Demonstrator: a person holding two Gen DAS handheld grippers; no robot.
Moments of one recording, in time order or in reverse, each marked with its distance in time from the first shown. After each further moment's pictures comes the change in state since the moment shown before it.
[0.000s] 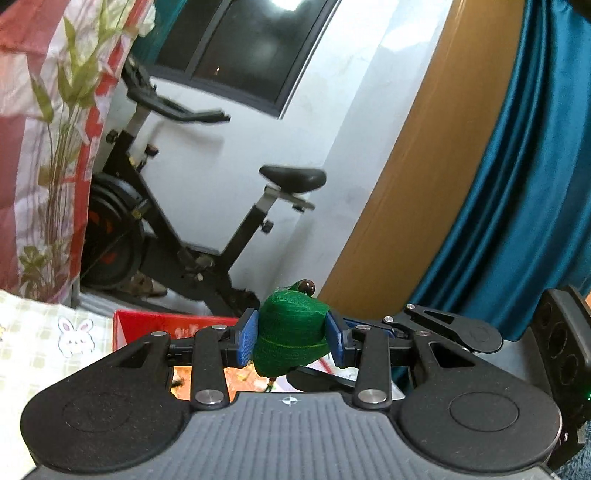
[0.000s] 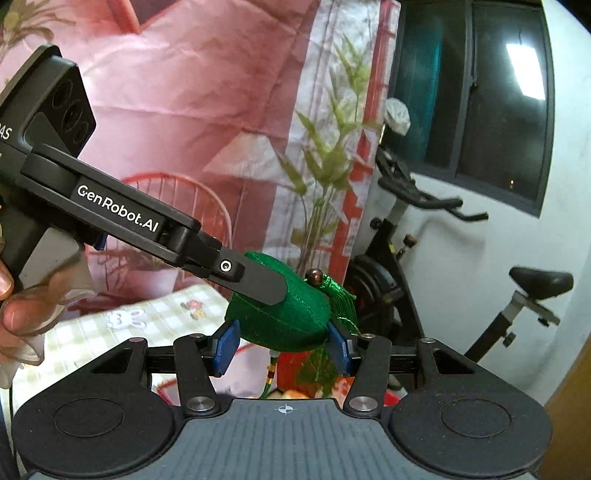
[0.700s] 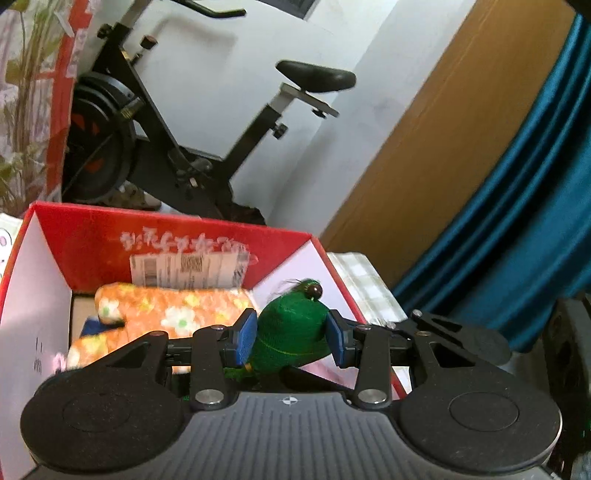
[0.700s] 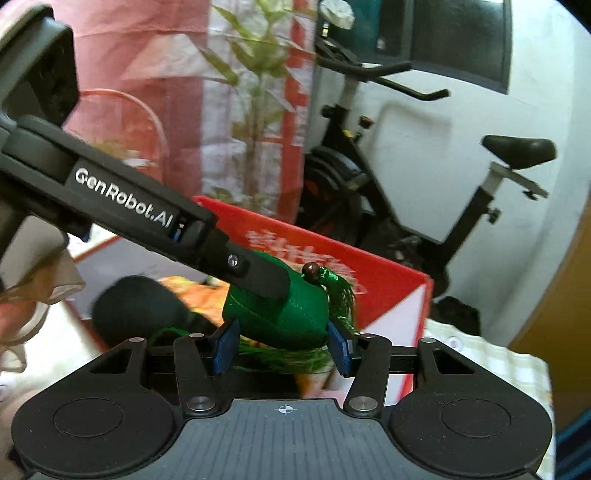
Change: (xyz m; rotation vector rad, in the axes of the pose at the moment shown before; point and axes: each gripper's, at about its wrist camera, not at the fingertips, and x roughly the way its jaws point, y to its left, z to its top) left arm 0.134 0.023 -0.048 -0.081 0.235 0.025; right arm 0.056 -0.068 -0.121 0.168 0.244 -0.095
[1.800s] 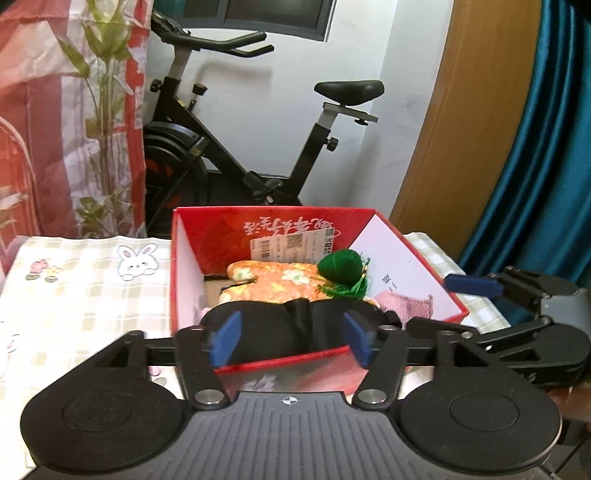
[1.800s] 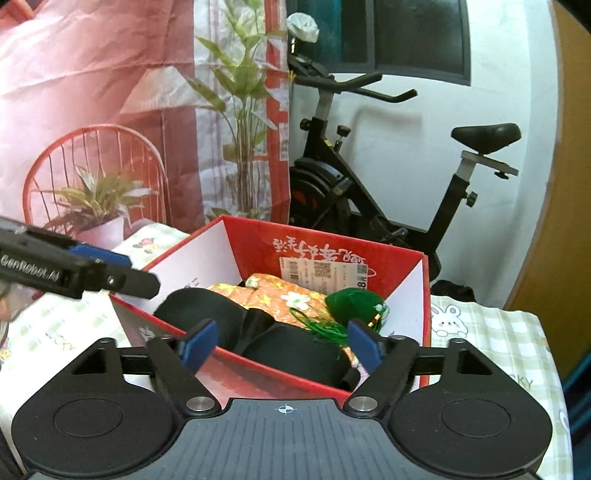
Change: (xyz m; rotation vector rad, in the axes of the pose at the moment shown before) left arm -0.116 0.004 -0.052 0.170 -0.041 0.259; right arm -0.075 0.045 -0.011 0.160 -0.047 -0.014
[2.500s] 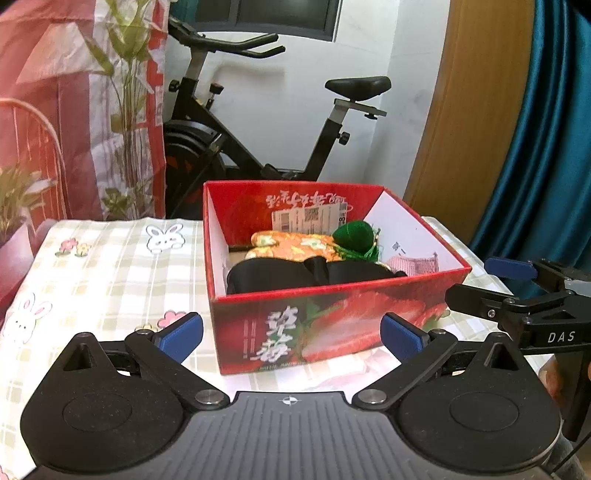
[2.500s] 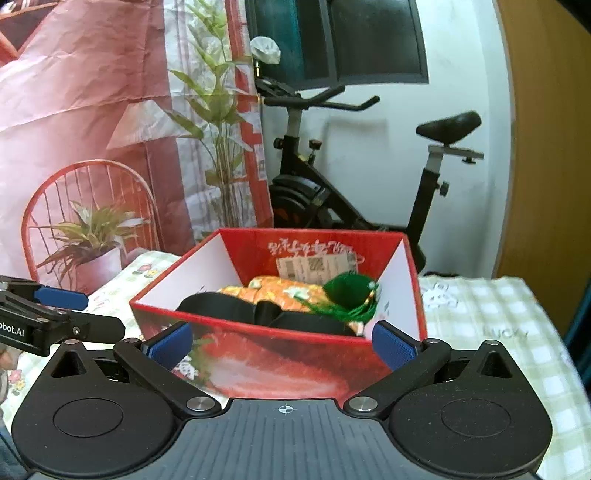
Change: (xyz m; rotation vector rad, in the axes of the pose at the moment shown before) left arm -0.034 0.002 -0.041 0.003 0.000 0.051; right arm -0.038 0.013 -0.038 0.138 -0.075 -0.040
